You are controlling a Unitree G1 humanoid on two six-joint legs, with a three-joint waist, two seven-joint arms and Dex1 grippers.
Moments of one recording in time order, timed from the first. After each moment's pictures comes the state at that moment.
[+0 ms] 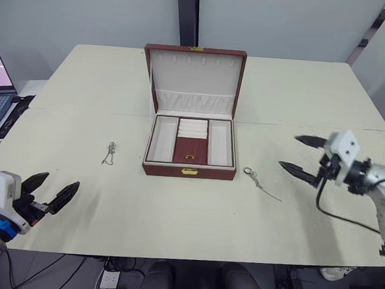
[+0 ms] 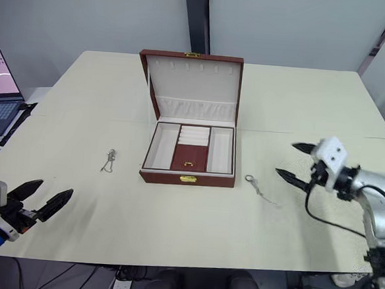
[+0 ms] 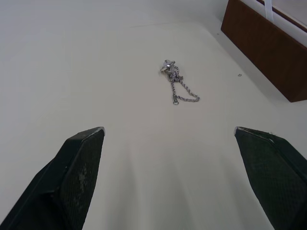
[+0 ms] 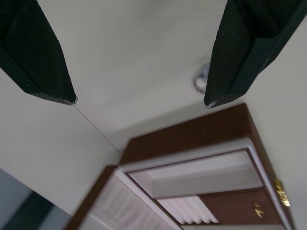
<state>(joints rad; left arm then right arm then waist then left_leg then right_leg) 0.32 0.62 0.67 -0.16 -0.55 0.30 -0.75 -0.47 -0.77 -0.05 -0.03 0.31 0.26 1.10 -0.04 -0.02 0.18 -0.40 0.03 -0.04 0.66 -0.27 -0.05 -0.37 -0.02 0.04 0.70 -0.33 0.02</state>
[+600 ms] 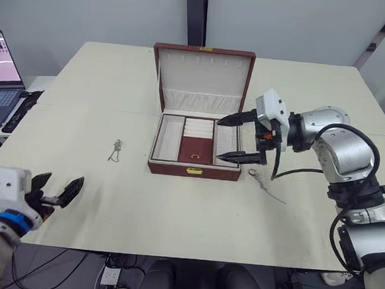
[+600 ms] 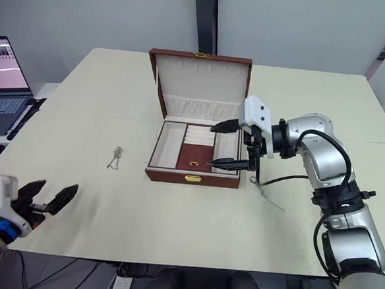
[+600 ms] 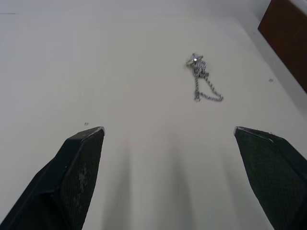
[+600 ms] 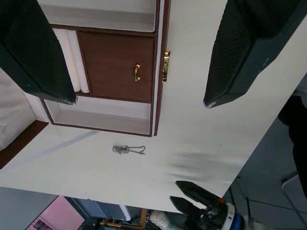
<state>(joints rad) 0.21 0.58 0.61 -0.29 -0.57 0.55 -0.51 -0.86 -0.57 0.22 0.01 0.35 0.44 1.31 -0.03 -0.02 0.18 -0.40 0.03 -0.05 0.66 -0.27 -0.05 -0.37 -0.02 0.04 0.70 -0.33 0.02</state>
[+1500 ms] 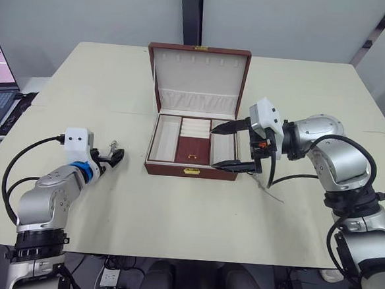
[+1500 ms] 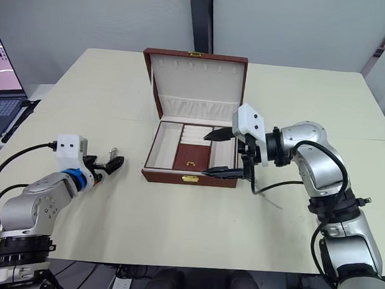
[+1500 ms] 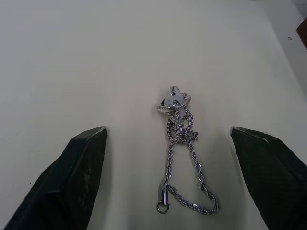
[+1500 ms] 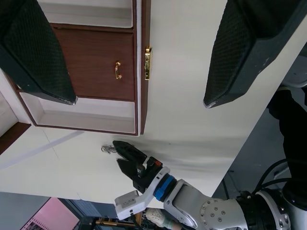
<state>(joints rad) -0.30 0.55 0.31 0.05 -0.40 0.73 -0.28 -0.80 -0.55 0.22 -0.06 0.36 0.49 1.29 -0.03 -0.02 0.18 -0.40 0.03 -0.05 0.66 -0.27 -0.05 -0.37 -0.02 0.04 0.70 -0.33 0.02</state>
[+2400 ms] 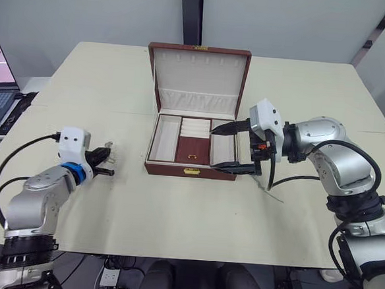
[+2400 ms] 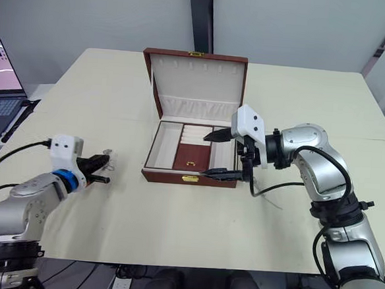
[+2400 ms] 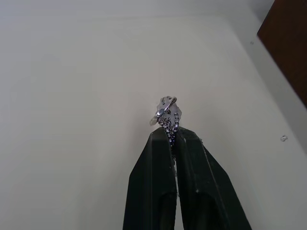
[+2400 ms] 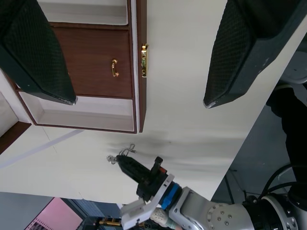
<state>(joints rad) -0.21 0.65 0.36 -0.08 -0.43 0.67 -0.48 -0.78 -0.57 0.22 -0.15 0.39 0.55 1.23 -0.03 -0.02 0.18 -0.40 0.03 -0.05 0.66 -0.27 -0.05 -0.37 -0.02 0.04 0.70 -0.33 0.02</state>
